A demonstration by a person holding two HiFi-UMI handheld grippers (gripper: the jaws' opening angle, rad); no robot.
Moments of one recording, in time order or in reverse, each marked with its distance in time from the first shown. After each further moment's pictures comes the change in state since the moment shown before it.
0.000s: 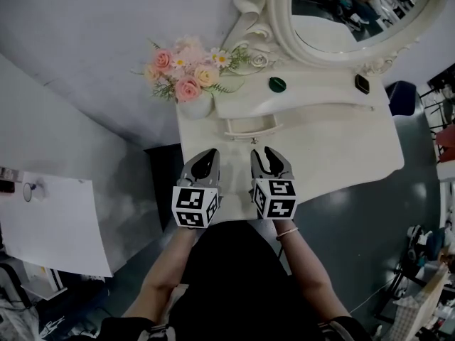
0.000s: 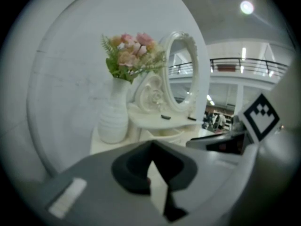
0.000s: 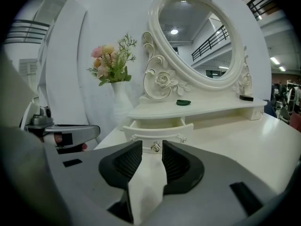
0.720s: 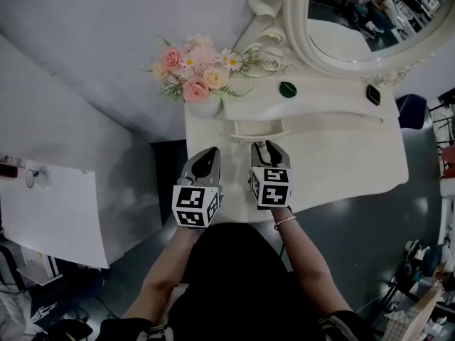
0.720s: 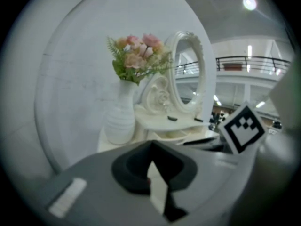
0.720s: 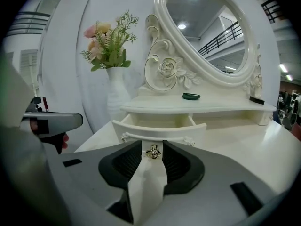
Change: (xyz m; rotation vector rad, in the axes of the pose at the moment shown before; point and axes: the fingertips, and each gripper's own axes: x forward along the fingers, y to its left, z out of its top) left arm 0.000 0.013 0.004 -0.020 -0.003 0.075; right arm 0.046 -0.005 -0.005 -0.075 0.071 0.005
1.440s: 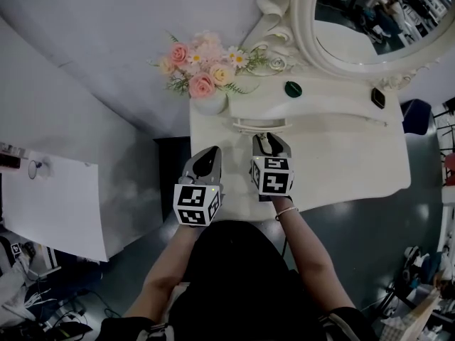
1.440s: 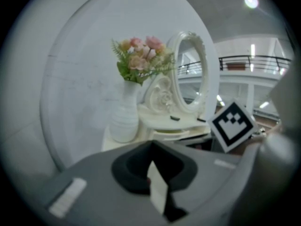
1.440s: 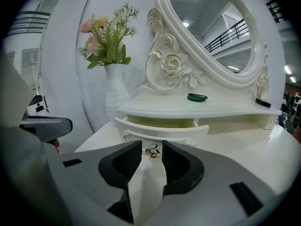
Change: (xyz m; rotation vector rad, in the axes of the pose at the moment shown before) left arm -0.006 0.005 -0.003 -0.014 -0.002 0.040; right arm 0.019 0.001 0.011 -0.019 0.018 0.022
